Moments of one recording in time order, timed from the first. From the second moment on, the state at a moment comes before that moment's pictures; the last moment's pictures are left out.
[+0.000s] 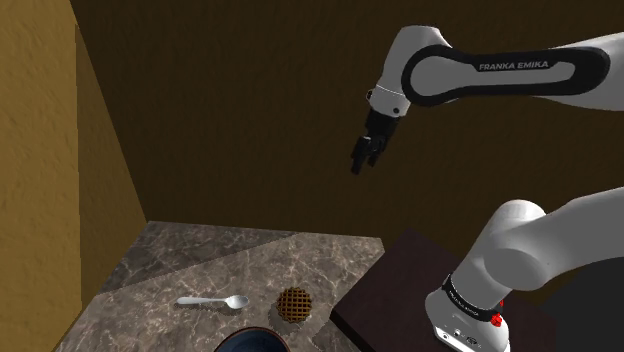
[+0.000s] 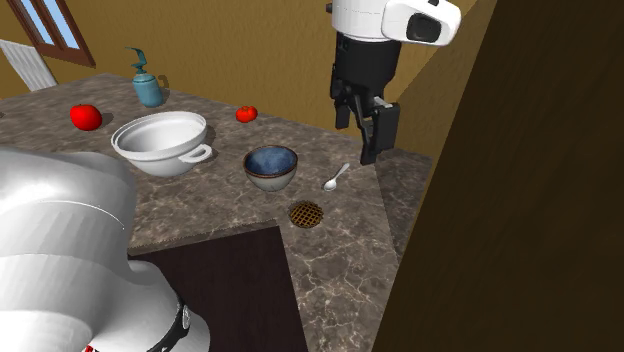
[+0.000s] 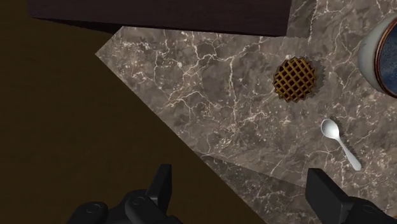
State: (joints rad) arm 0.07 -0.63 0.06 -2.49 0.16 1.91 0.01
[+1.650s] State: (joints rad) arm 0.26 0.18 0.28 -2.31 0.12 2.65 0.06
